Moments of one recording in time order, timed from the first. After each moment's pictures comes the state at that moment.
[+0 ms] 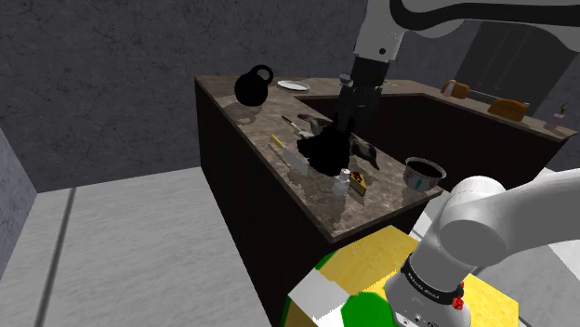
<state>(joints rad) 0.02 -0.77 0.00 -2.39 0.07 1.61 0.11</state>
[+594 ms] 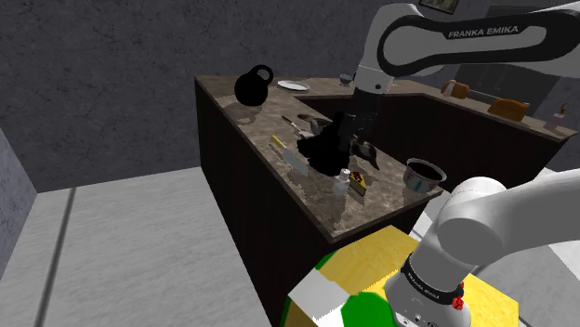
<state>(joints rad) -0.02 -0.76 -0.08 -2.58 -0.02 1.81 -0.01</state>
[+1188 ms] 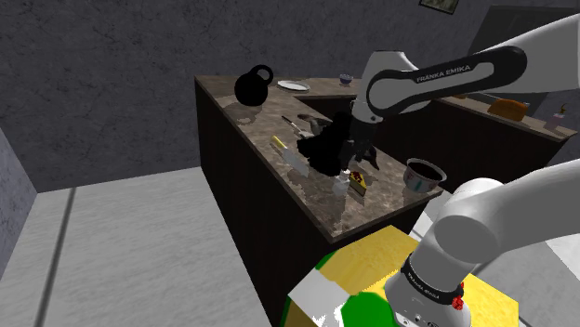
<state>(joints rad) -0.08 -0.65 -0.18 -2.74 -0.12 2.09 -0.13</state>
